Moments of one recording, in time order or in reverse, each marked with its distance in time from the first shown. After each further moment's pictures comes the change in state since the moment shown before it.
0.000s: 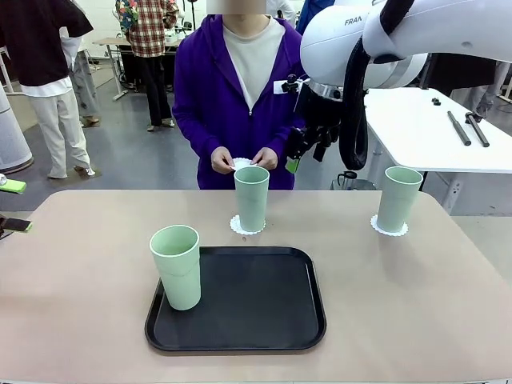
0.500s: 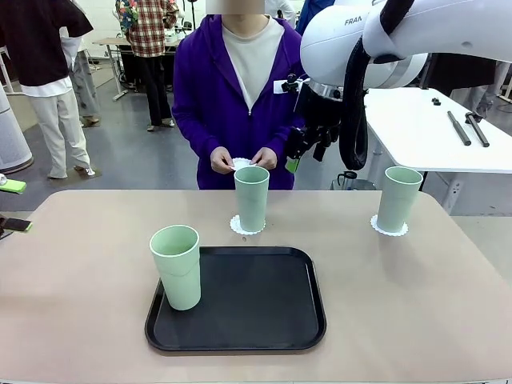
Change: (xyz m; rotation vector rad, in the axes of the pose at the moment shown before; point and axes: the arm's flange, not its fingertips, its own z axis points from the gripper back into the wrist) left arm 0.000 0.000 0.000 0.000 0.000 0.000; right arm 0.000 0.000 0.000 0.000 -0.001 0.000
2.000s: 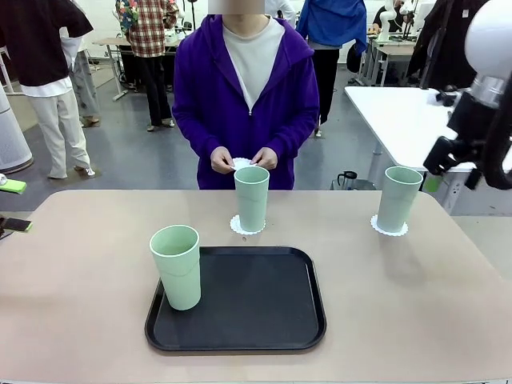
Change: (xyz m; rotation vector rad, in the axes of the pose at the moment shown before) left arm 0.000 0.000 0.000 0.000 0.001 0.000; right arm -0.230 -0.123 0.067 -0.043 0.143 -0.518
